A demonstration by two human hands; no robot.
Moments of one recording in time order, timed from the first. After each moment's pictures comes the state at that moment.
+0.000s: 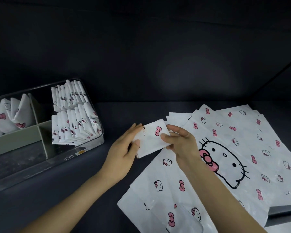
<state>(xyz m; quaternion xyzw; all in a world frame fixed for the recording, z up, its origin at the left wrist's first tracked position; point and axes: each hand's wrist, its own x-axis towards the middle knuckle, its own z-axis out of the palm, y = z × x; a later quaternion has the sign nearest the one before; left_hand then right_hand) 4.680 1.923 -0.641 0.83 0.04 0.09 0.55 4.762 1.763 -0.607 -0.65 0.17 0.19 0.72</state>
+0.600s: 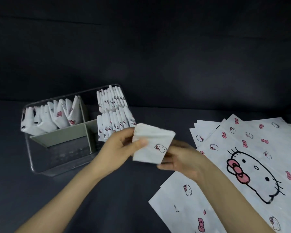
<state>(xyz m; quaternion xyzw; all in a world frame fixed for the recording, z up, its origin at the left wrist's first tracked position) 4.636 1.994 -0.572 0.72 0.06 0.05 0.69 4.723 1.822 -0.574 -0.62 0.04 0.47 0.62</state>
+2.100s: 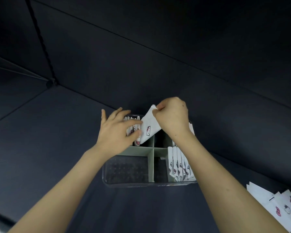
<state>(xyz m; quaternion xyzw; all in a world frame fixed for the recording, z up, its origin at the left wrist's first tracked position) 4.604 2.201 -0.600 0.93 0.24 0.20 0.20 4.725 2.106 -0.507 -0.89 -0.36 0.00 0.27</state>
